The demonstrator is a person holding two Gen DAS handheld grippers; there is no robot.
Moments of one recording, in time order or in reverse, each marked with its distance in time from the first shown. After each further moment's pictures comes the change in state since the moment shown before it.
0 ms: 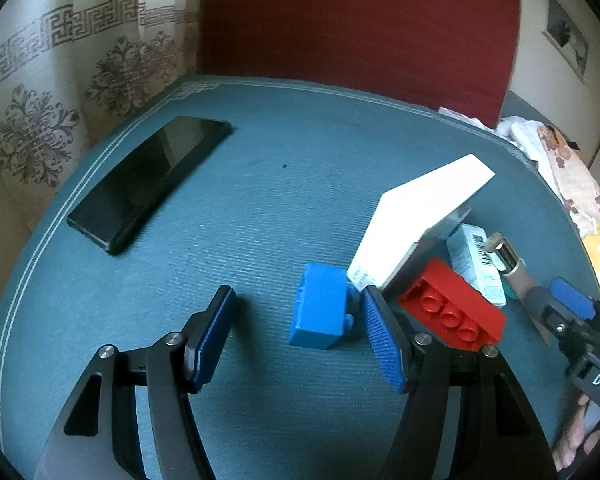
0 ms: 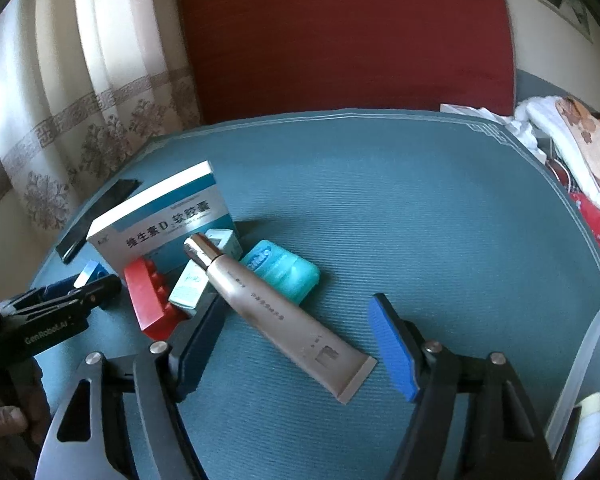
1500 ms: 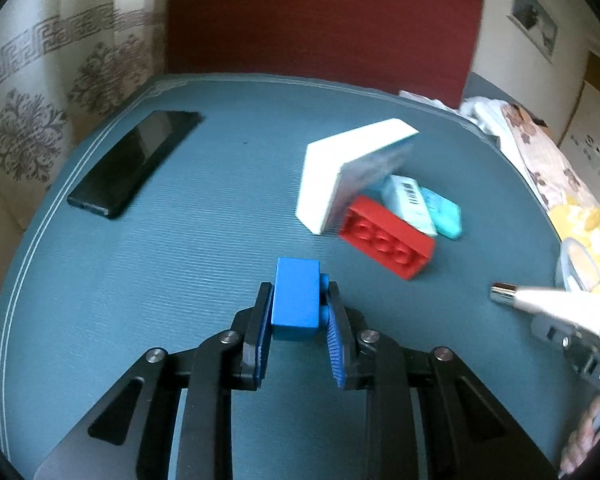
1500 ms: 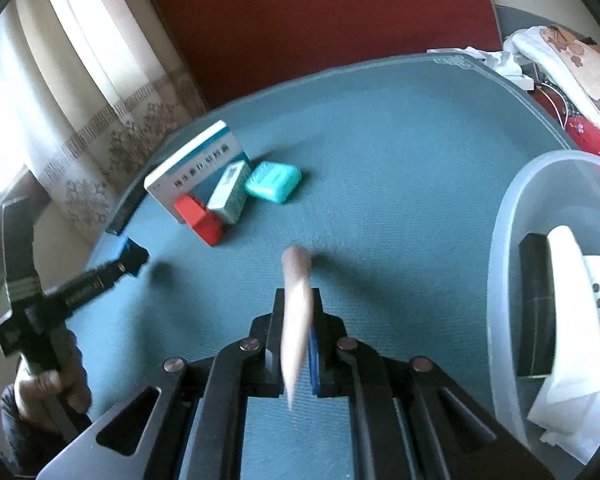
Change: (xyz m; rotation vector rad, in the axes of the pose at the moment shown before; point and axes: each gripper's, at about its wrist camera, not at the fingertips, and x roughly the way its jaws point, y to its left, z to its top) left arm -0.052 -0.020 -0.030 0.080 0.036 -0.106; right arm -0.073 -0.032 -0.059 0.193 0.093 0.132
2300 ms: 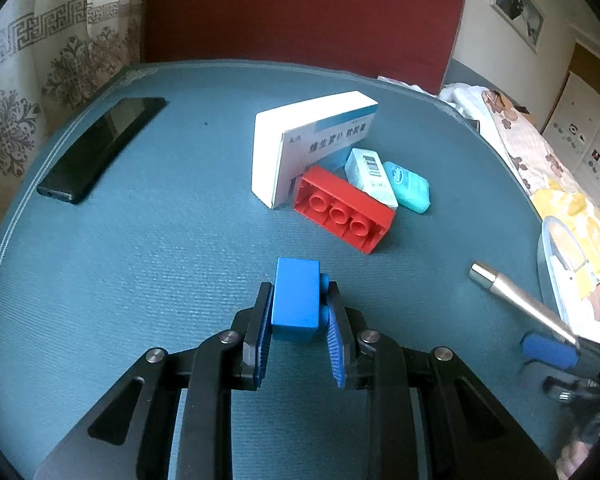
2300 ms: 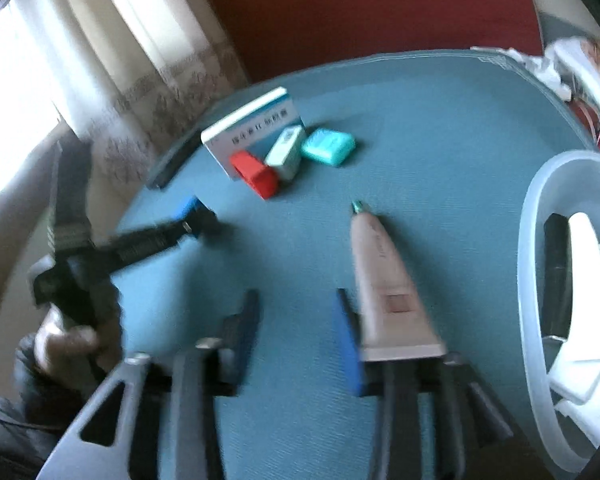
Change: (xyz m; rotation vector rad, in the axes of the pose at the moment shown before) left arm 0.008 -0.016 -0.012 0.018 0.046 -0.066; right arm -0.008 0.021 -0.018 -0.081 0.080 0.135
